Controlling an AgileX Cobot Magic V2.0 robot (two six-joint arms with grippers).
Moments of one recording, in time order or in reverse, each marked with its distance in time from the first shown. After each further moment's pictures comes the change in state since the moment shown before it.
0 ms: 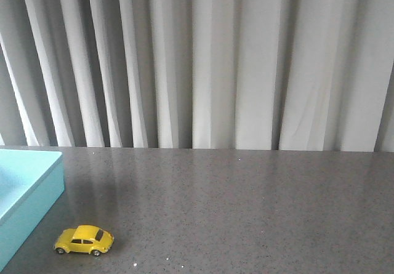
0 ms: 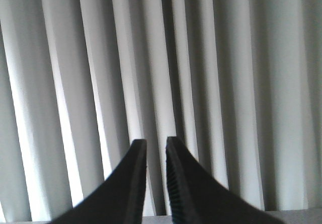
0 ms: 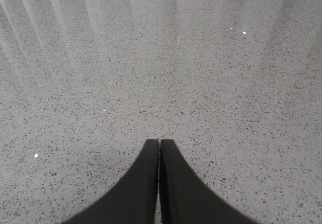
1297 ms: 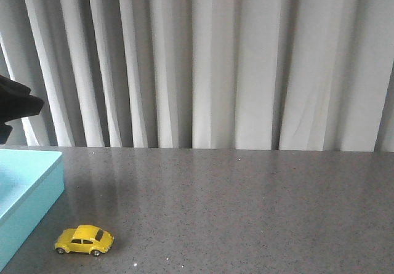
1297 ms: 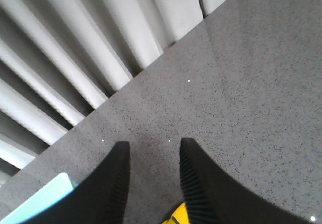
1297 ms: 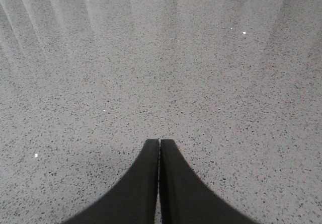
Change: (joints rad) left arm 0.000 0.713 -0.746 -0.419 0.912 0.710; right arm 0.000 0.000 0.000 0.000 0.001 0.000
